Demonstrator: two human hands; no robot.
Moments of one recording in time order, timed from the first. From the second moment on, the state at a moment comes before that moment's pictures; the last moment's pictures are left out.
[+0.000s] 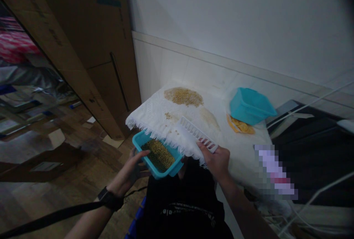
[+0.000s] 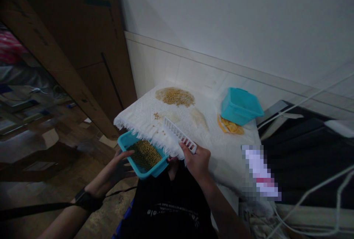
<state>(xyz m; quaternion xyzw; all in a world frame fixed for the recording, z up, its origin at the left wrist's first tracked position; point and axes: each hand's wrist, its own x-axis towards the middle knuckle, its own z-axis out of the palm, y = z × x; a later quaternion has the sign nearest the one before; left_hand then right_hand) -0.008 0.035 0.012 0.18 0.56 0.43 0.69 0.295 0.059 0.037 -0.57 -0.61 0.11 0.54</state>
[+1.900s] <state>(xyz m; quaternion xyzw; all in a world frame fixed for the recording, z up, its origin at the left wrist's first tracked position) -0.017 0.037 0.018 0.19 0.56 0.44 0.67 0.238 0.119 0.040 -0.57 -0.64 0.04 0.51</state>
